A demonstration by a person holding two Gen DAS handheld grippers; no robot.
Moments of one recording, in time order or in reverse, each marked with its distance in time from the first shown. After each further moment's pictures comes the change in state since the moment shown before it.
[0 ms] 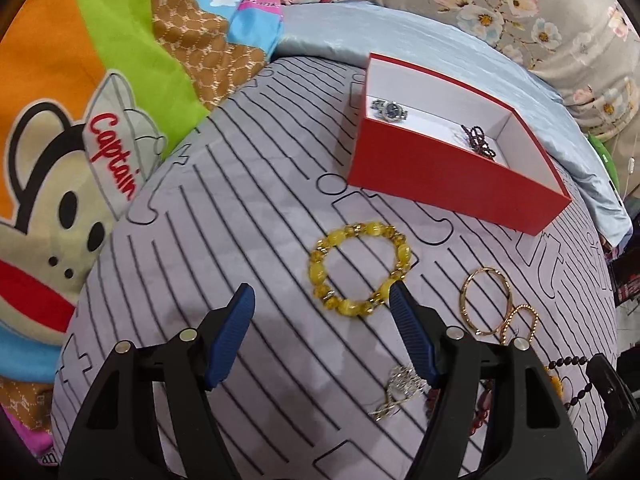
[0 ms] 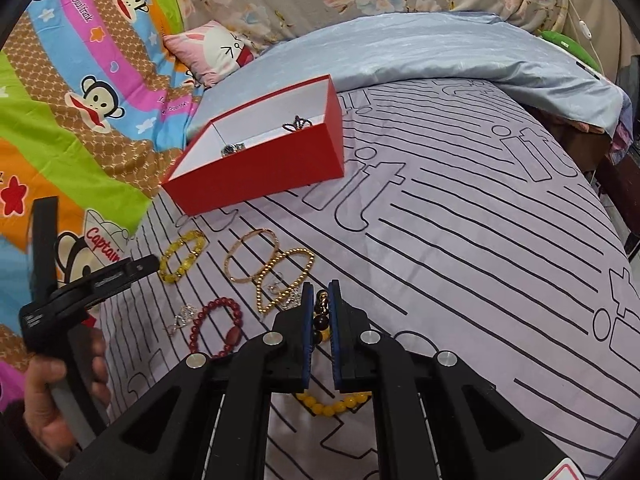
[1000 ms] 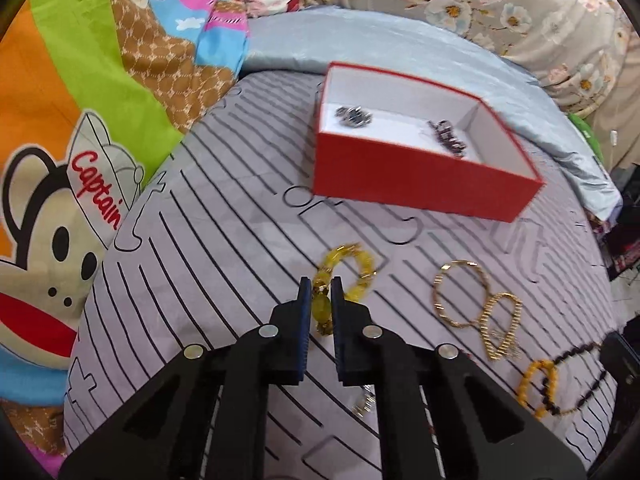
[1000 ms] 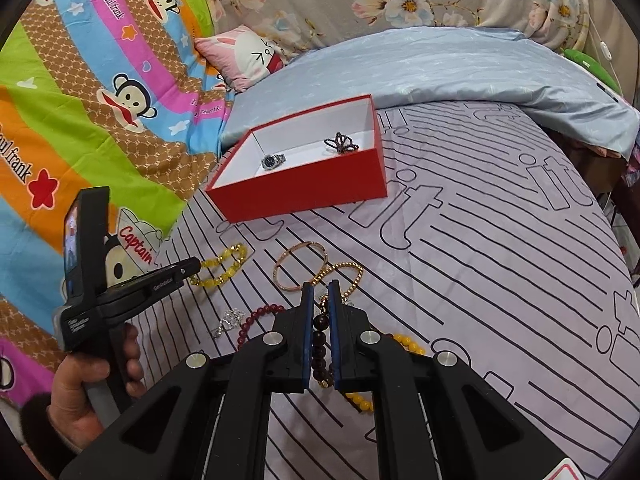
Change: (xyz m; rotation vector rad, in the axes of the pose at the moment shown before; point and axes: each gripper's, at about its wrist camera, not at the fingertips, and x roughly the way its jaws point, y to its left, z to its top) left arm -0.024 -0.017 0.000 0.104 -0.041 -0.052; right arm -0.028 0.028 0.008 -0.056 -0.035 0.067
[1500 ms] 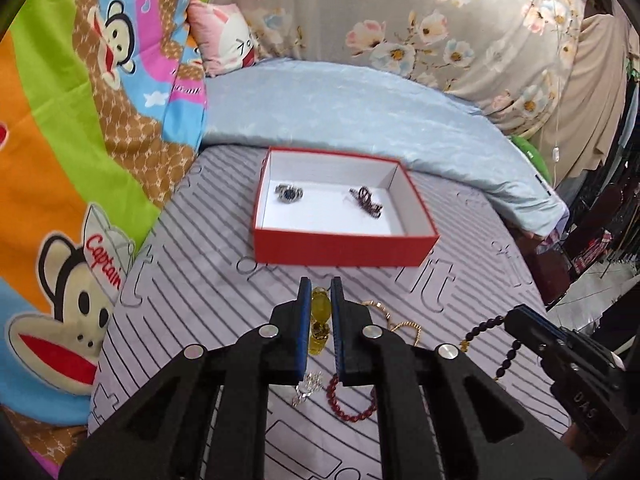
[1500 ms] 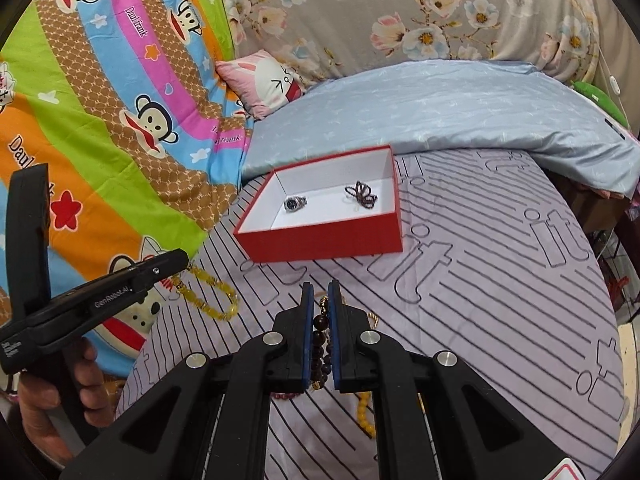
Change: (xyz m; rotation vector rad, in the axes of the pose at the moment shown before) left arm -0.088 -0.034 0.036 0.066 -0.146 -0.129; right arm -0.025 0.017 0.042 -0.047 -0.091 0.029
